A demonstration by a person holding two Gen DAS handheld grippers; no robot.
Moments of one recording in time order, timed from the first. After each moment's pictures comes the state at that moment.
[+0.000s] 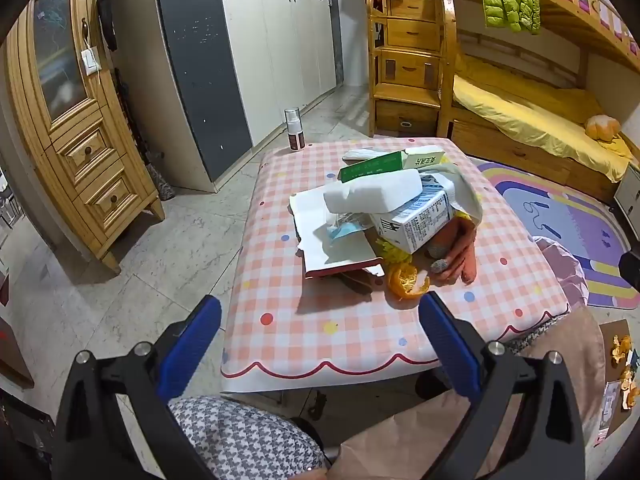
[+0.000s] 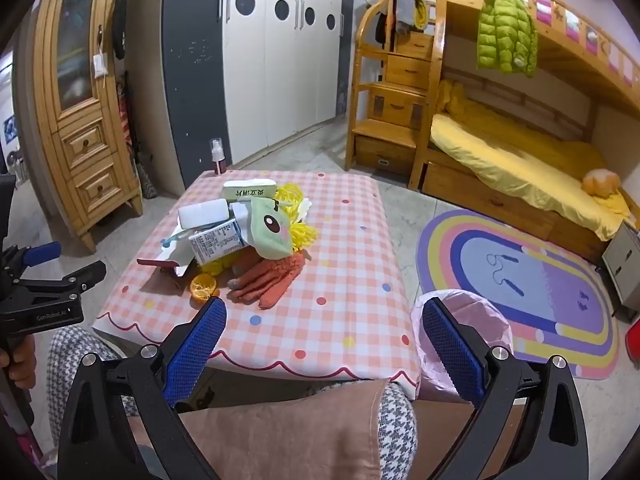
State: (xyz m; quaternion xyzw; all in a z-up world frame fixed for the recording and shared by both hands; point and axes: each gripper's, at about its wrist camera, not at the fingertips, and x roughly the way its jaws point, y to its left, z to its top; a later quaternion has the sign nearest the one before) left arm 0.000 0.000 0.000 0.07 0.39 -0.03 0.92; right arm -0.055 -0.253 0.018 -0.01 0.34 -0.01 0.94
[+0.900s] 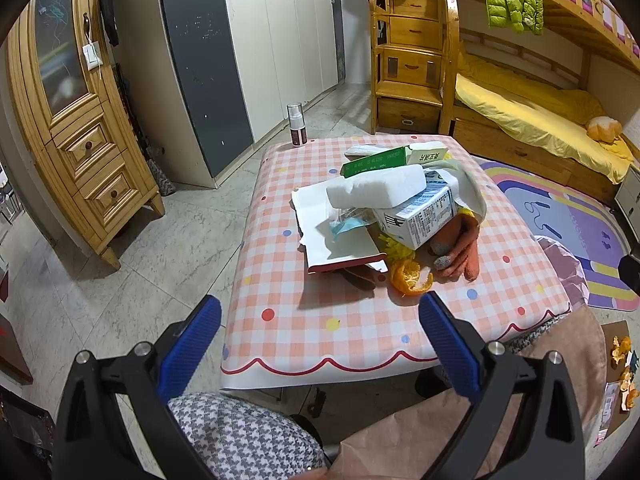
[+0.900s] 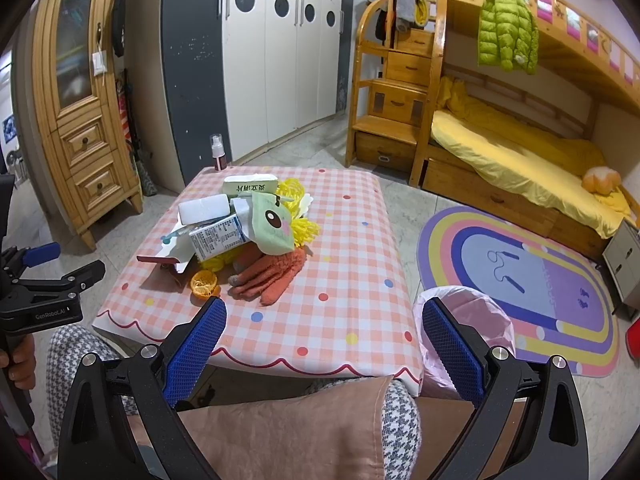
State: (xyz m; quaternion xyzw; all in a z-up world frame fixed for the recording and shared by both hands) left arm 0.001 0.004 -0.001 0.07 0.39 -0.03 0.92; right arm -0.055 -0.252 0.015 -0.01 0.34 -0.01 0.94
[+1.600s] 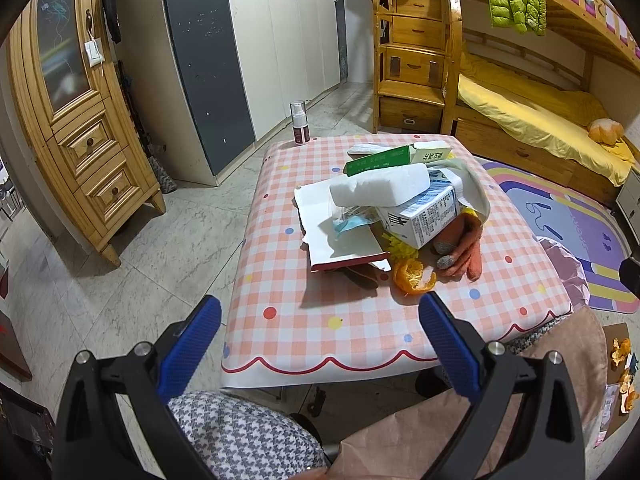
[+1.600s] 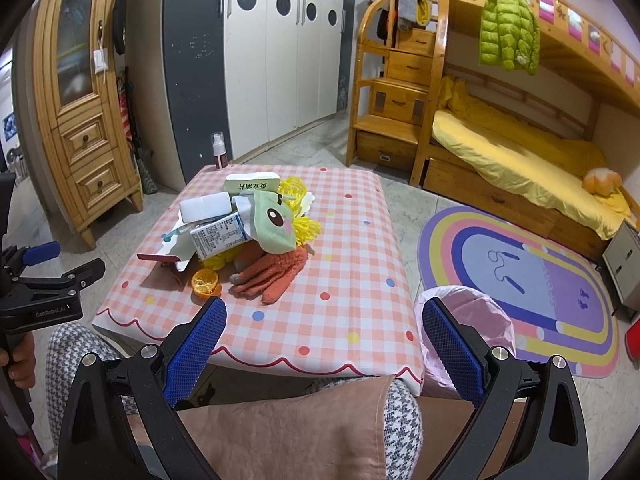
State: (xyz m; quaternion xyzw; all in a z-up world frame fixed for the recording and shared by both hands) left arm 0.002 0.005 -0.002 0.07 0.39 -0.03 0.92; right arm -0.054 -0.249 0.013 -0.01 0.35 -0.01 0.94
